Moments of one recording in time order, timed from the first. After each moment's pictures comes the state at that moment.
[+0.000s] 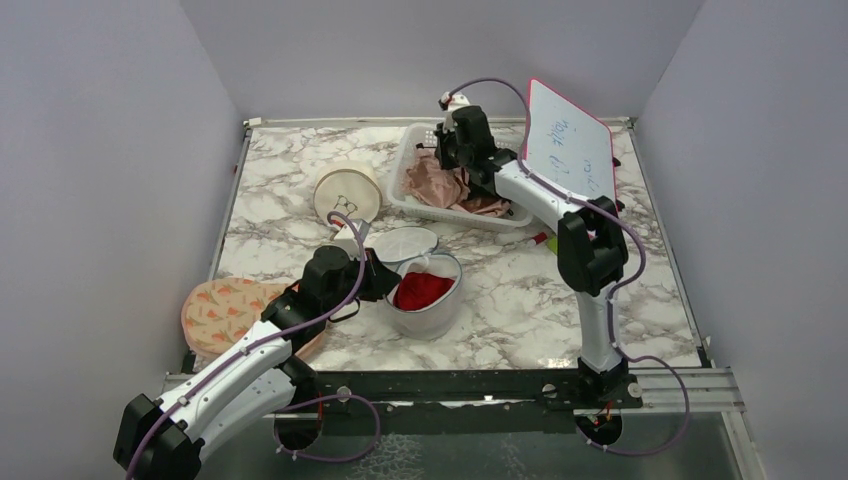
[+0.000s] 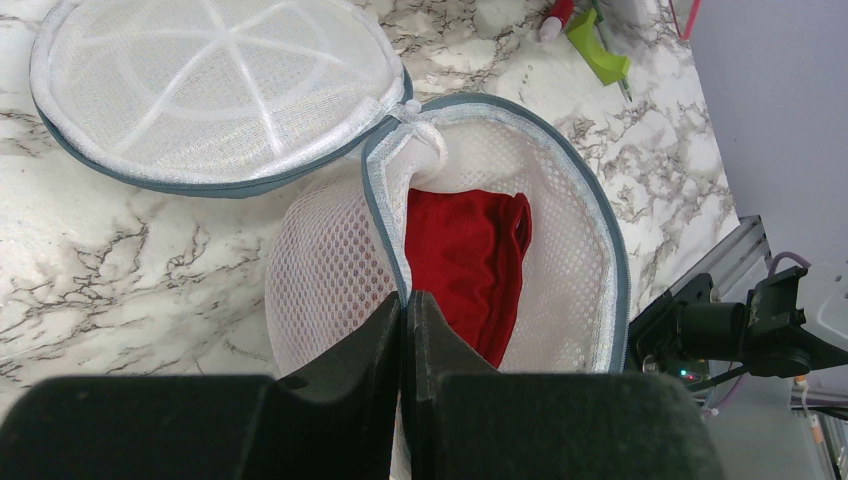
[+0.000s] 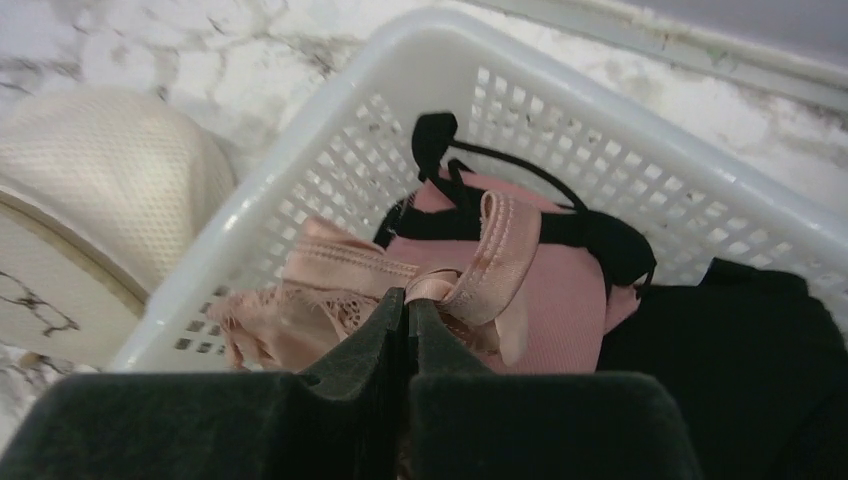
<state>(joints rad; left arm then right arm) -0.63 0.76 0.44 -0.12 0.13 -0.64 0.55 2.09 1.77 -0.09 0.04 0.15</state>
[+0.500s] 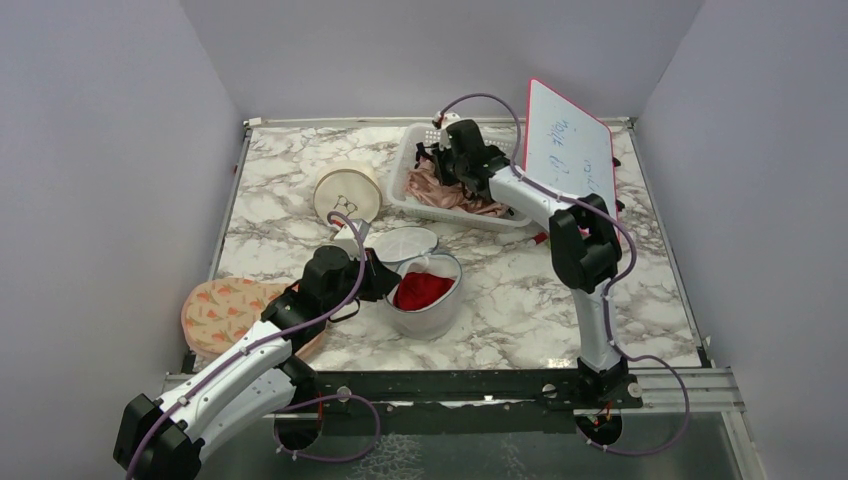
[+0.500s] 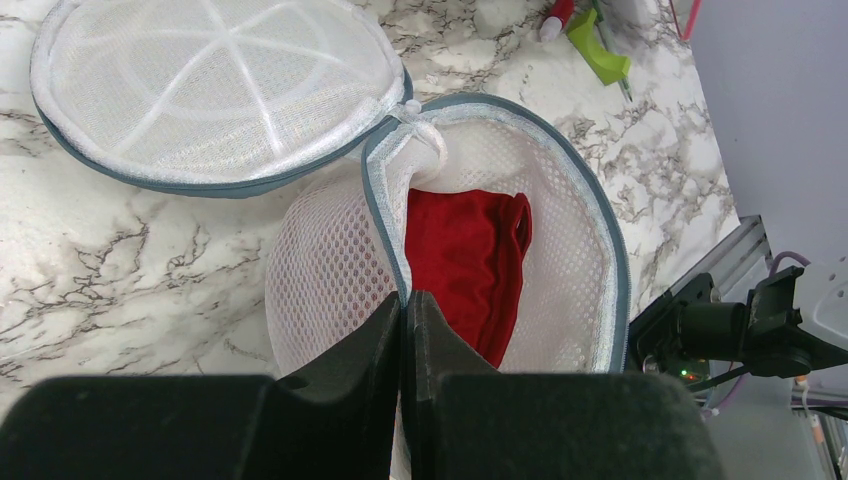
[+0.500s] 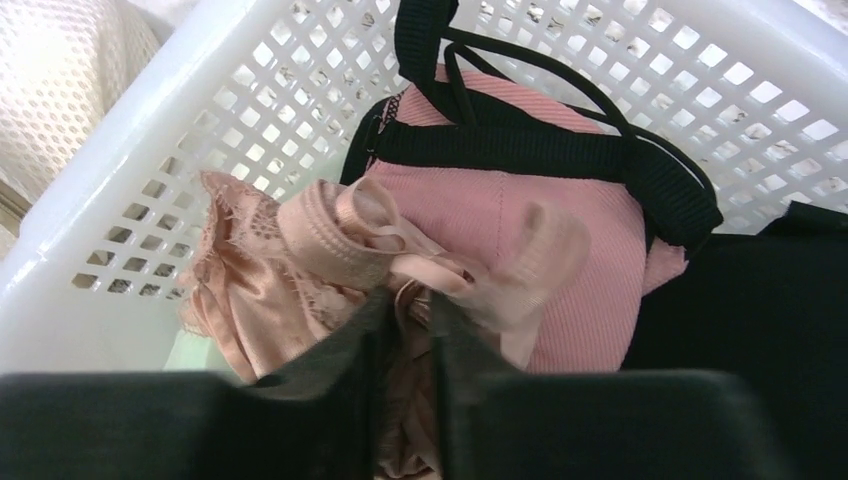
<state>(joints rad) -0.63 0.76 0.44 -0.12 0.13 -0.64 0.55 2.16 1.72 -0.14 0.03 0.08</state>
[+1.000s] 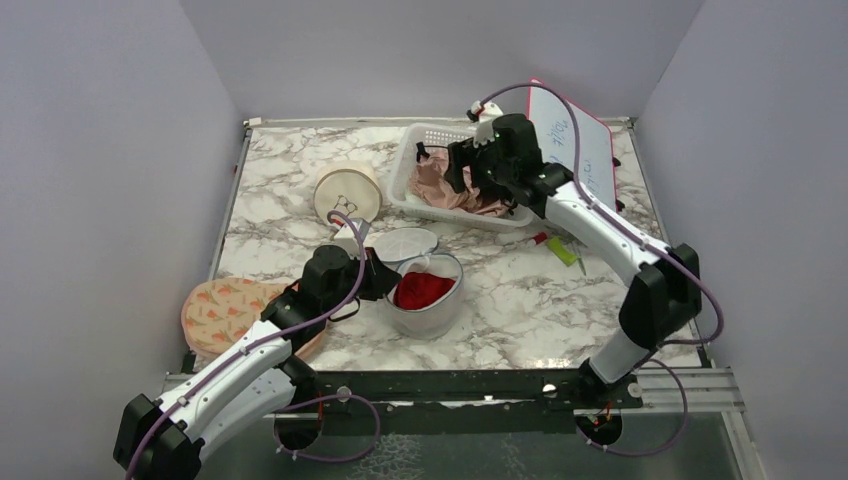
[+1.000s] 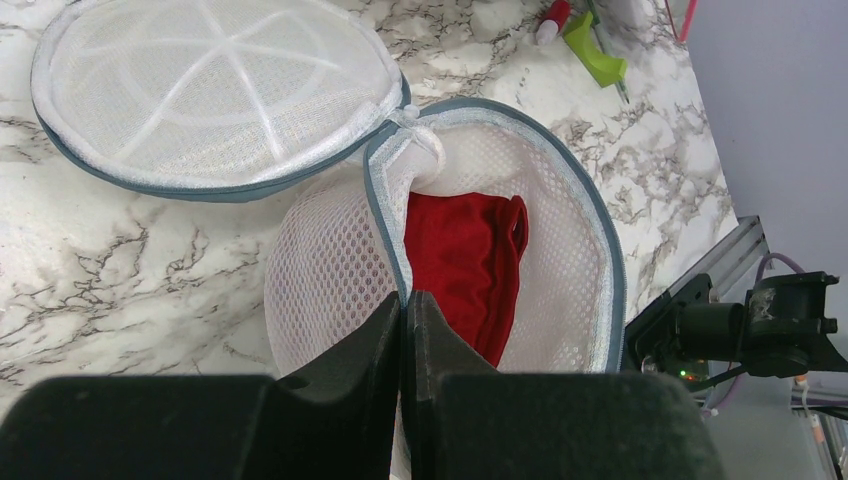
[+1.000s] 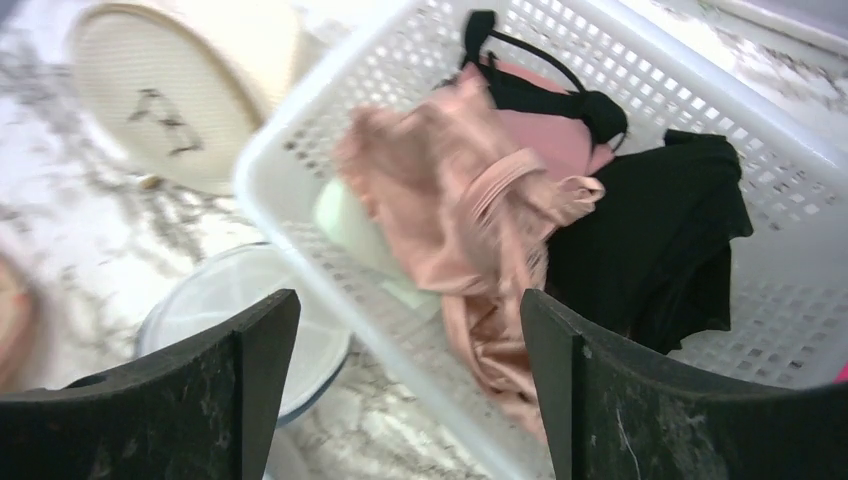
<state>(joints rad) -0.63 0.76 0.45 -0.12 0.13 -0.63 0.55 1.71 1.47 -0.27 -0.02 0.07</state>
